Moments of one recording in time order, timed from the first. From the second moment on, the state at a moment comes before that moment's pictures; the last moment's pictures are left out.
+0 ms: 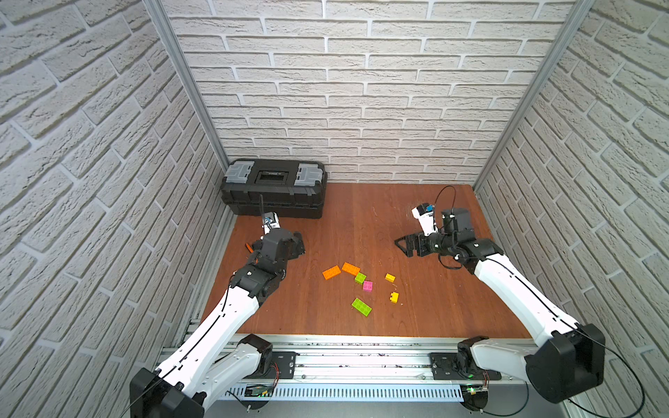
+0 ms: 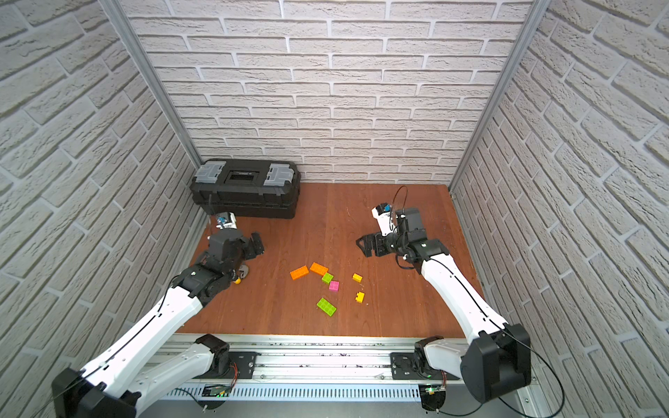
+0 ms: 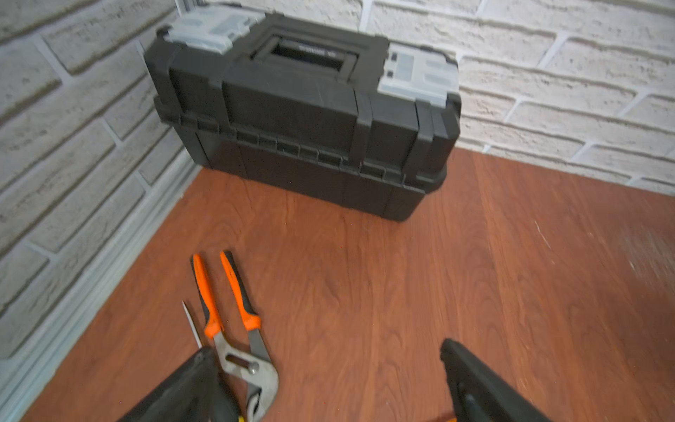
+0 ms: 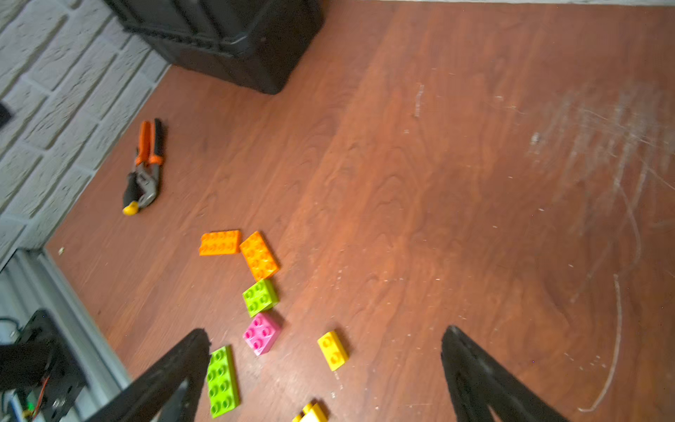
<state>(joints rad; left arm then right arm) -0.52 0.95 0.80 -0.49 -0.52 -0.49 0.24 1.21 1.01 -0.57 -0.37 0.05</state>
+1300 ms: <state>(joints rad) -0.92 0.59 0.56 -0.78 -0.48 -0.96 0.68 2.15 1.66 -0.81 -0.12 -0.16</state>
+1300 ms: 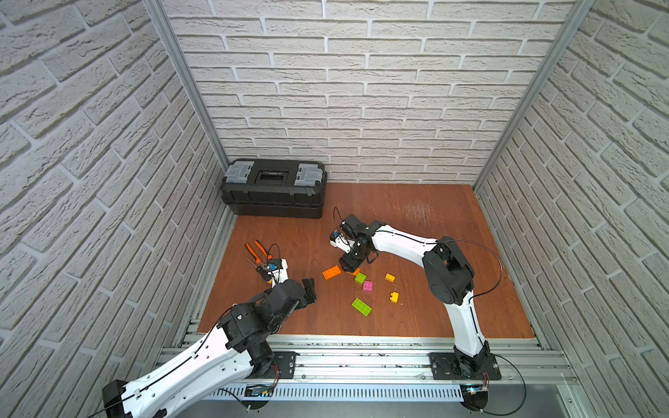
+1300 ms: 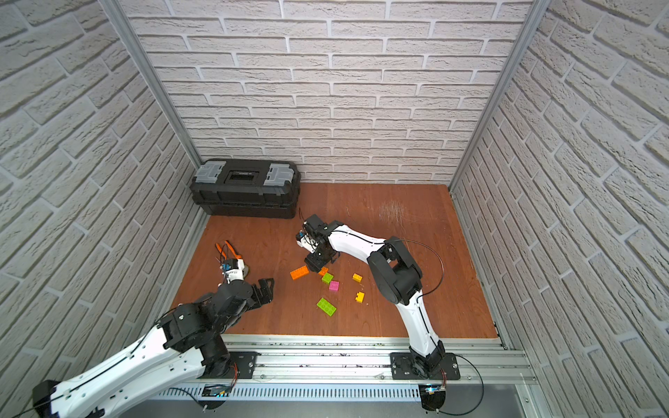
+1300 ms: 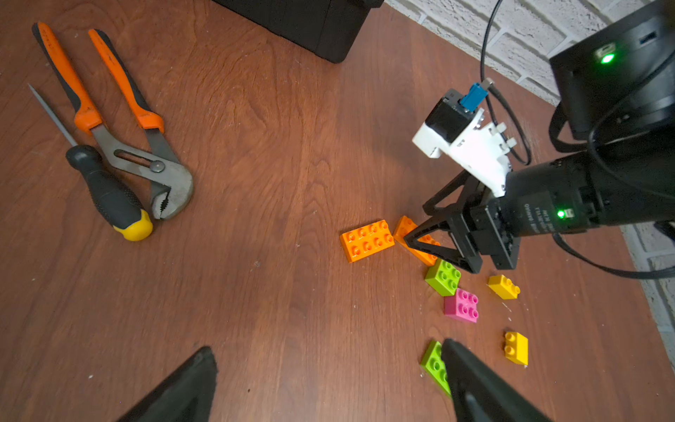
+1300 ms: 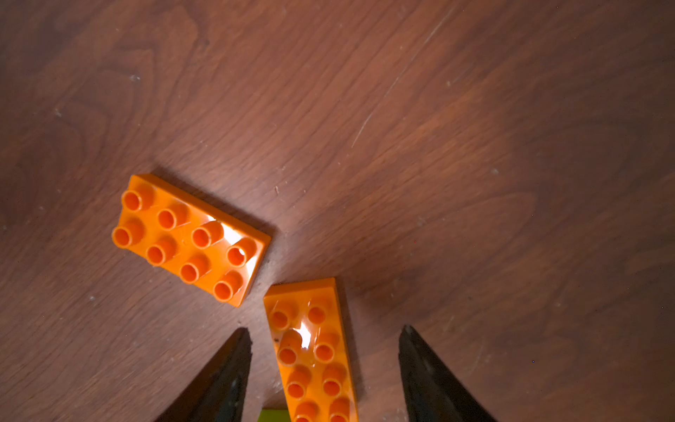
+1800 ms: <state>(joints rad) -0.92 0.57 0.51 -0.76 -0.47 -0.99 0.69 2.15 1.63 -0.81 -0.11 -0.18</state>
